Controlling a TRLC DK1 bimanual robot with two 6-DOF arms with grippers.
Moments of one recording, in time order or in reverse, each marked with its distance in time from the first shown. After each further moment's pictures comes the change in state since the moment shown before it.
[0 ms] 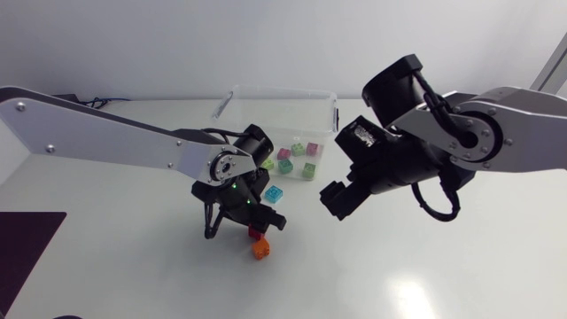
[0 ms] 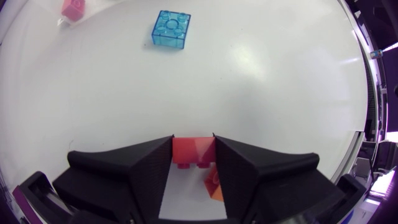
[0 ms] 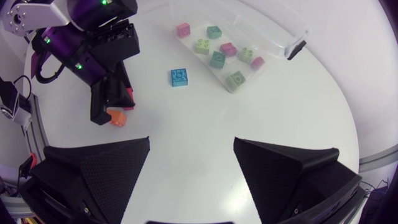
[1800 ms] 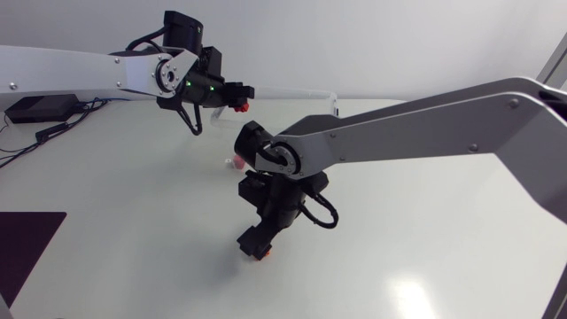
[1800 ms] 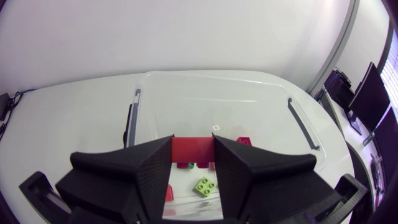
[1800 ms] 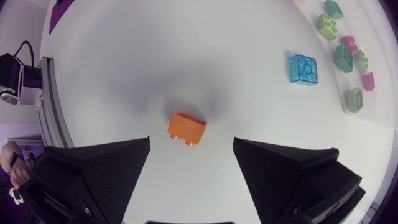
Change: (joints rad) left arm 0.332 0.045 0.392 0.372 0.058 0.031; right arm 0.273 0.592 0.402 -0.208 -0.132 0.076
